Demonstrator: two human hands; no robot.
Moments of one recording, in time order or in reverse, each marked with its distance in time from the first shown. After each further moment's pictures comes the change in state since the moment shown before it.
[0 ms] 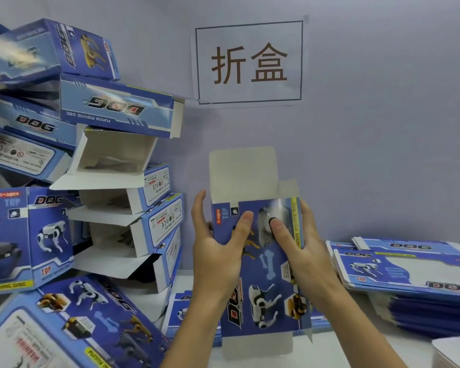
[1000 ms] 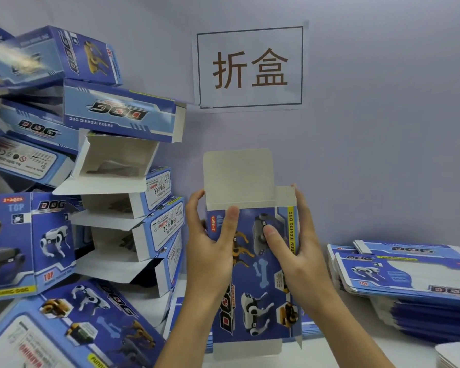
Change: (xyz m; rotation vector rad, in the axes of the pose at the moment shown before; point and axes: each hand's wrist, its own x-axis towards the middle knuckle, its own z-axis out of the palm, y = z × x) left_hand 0.008 0.009 -0.009 0.066 0.025 0.044; right_hand -0.005 -0.012 0.016 0.073 -0.013 -0.121
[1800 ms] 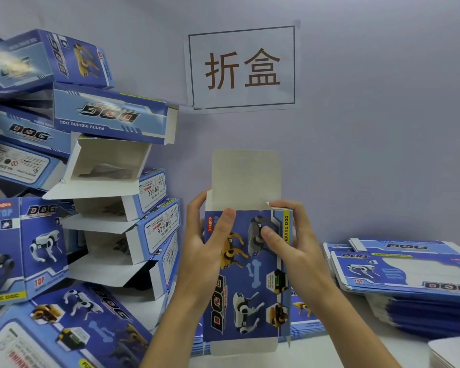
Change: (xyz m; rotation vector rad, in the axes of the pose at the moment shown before) left_hand -0.002 0.007 -0.006 -0.061 -0.125 -0.078; right_hand 0.004 -0.007 -0.012 0.036 -0.020 0.094
